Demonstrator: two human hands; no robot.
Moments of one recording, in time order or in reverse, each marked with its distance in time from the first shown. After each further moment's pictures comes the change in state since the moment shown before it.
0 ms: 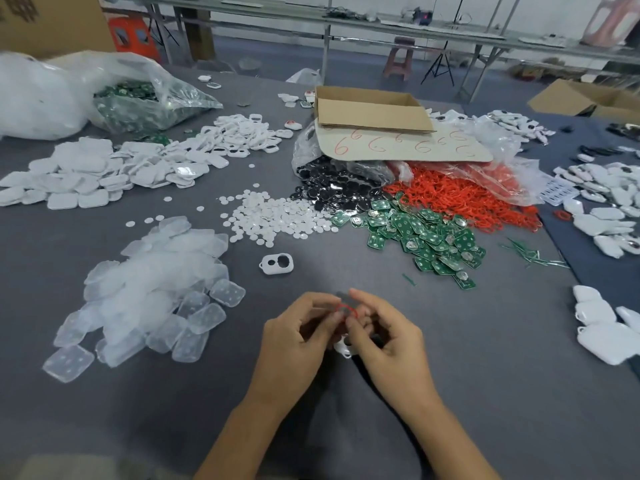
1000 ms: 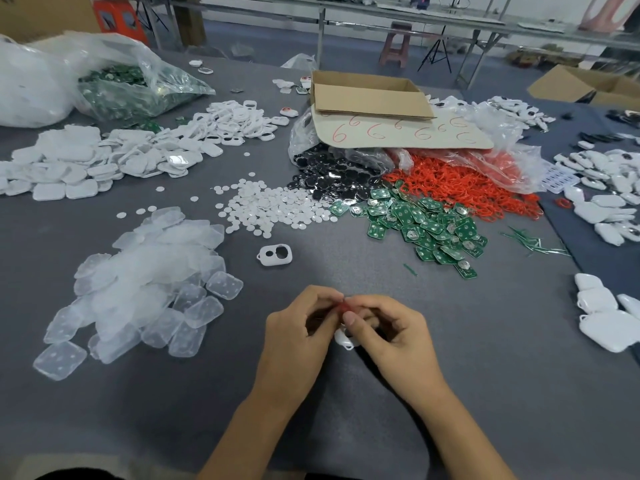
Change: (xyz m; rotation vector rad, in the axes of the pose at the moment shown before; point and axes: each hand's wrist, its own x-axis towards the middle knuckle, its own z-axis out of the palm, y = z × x) left_hand -0.004 0.006 0.001 0.087 0.005 0.044; right_hand 0.000 -0.006 -0.004 0.133 -0.049 0.058
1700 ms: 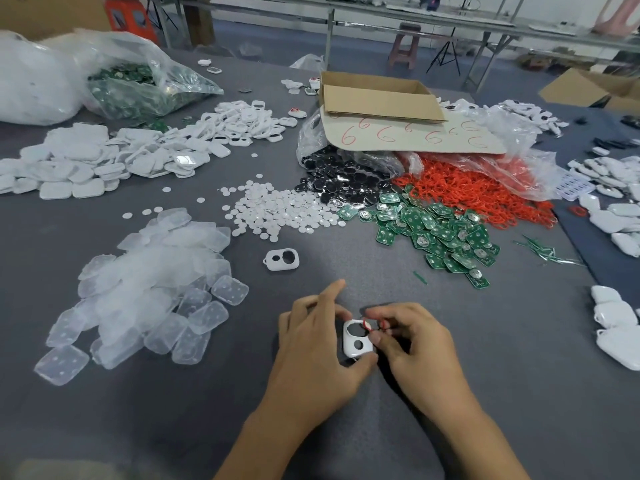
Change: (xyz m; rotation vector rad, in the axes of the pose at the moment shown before) left_hand -0.002 -0.006 0.010 0.559 -0.103 0.042; right_hand 0.004 -0.004 -0.017 -0.405 0.022 0.086
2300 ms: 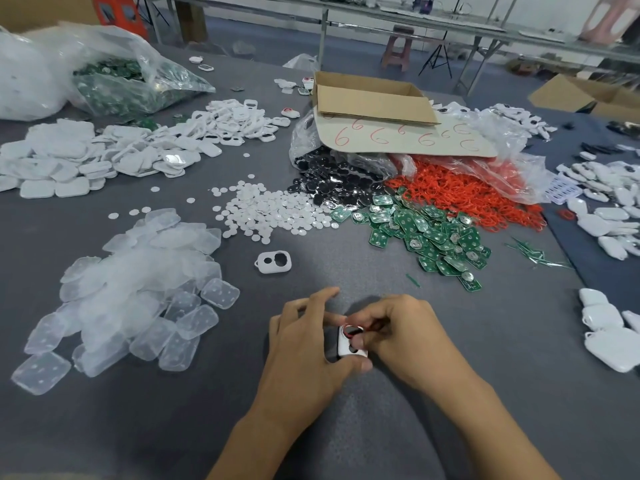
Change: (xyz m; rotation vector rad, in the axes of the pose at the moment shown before) left_hand 0.002 -0.003 -0.001 -0.110 -0.028 -0.093; right_hand 0.029 -0.031 -0.012 -0.236 -0.299 0.019
